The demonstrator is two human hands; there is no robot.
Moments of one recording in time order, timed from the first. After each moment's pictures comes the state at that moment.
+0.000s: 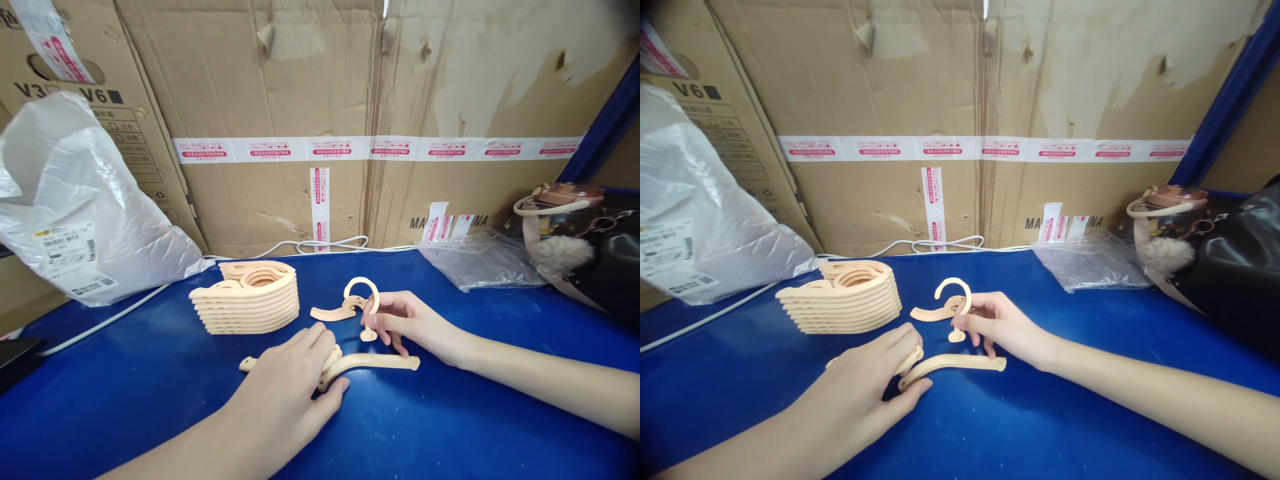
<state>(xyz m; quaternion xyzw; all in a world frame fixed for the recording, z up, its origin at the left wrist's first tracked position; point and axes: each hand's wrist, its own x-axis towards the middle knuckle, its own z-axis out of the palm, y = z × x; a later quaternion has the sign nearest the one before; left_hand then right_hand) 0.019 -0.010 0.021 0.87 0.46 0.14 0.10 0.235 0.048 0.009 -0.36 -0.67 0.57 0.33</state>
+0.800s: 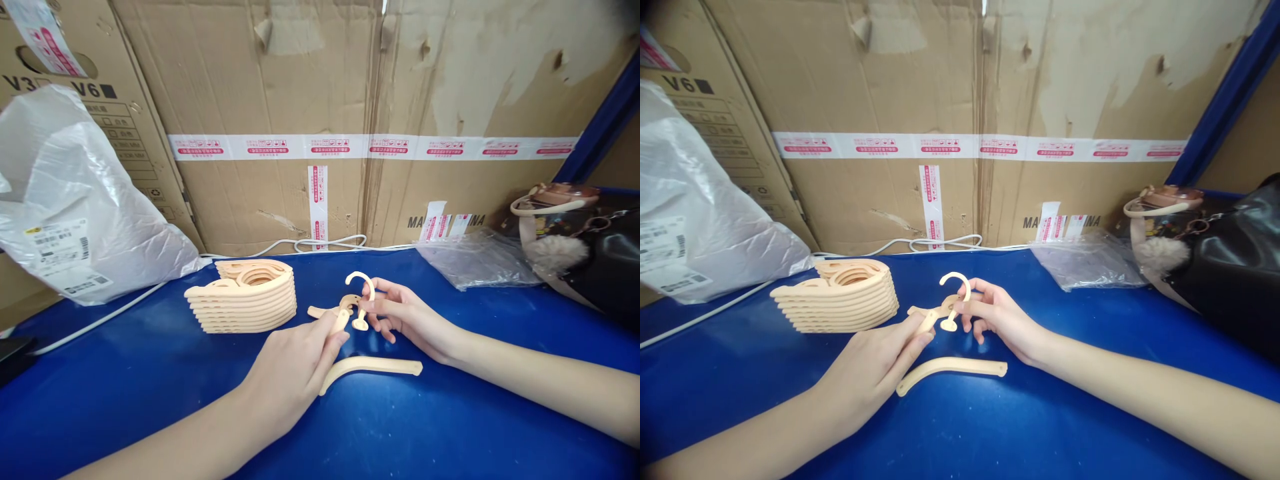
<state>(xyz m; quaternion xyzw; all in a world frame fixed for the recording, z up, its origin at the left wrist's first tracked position) 0.025 0.009 0.009 0.86 0.45 0.21 0.12 0.231 0.051 0.009 -0.33 -0.56 0.64 0.40</state>
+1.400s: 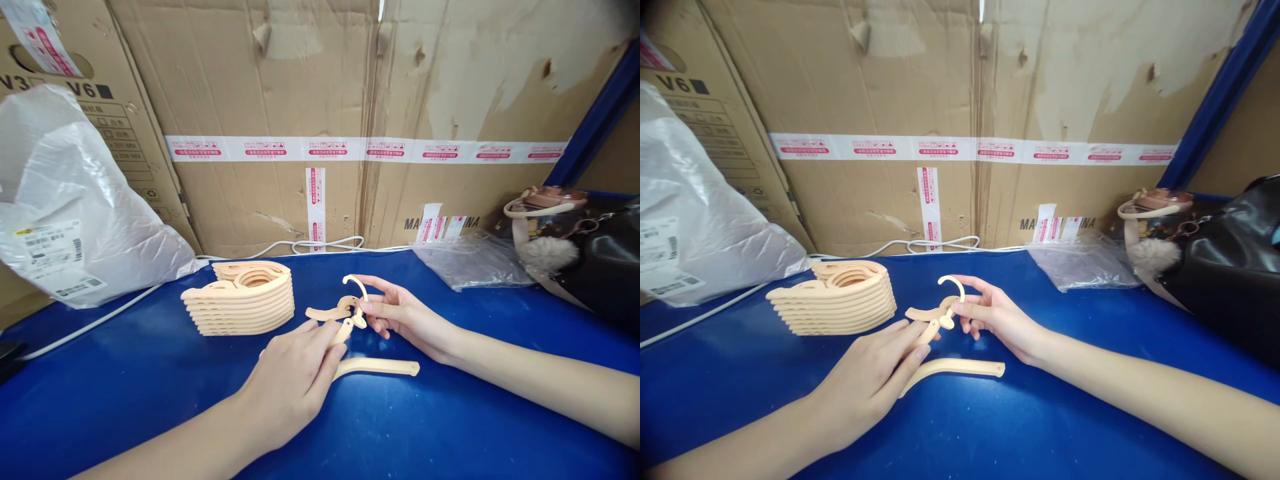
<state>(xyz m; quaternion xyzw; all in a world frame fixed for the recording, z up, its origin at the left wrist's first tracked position) 0.023 0.005 0.010 0.88 0.41 0.21 0.14 0.234 0.051 0.009 -0.34 -0.55 0.65 0.40</state>
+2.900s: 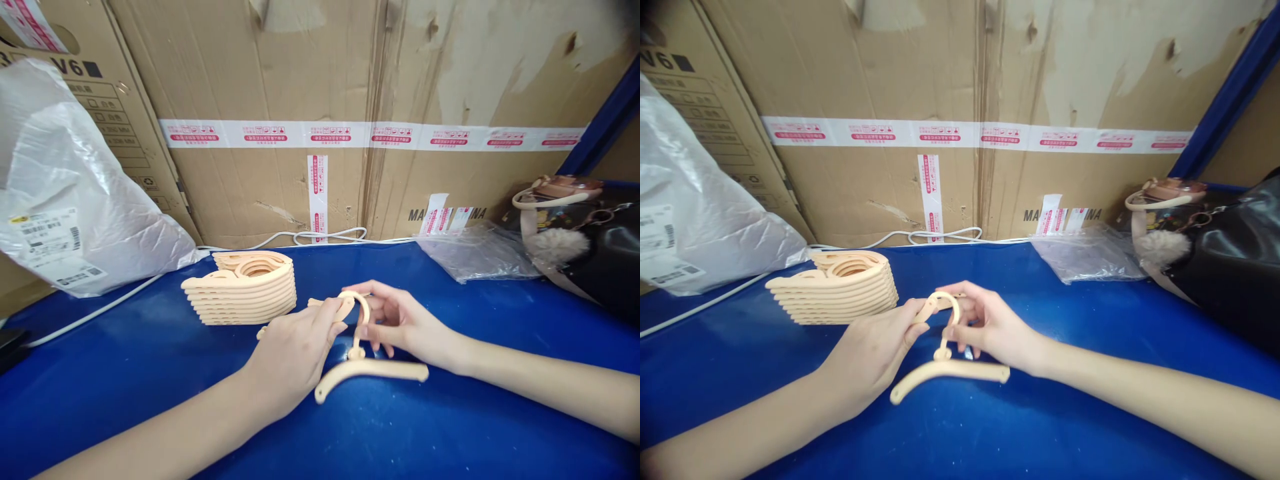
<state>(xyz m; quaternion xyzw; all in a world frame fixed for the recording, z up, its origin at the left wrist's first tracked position) 0.022 0.014 0.000 0.88 0.42 0.22 0.04 0.230 0.044 0.000 -0.32 -0.69 0.56 0.34</state>
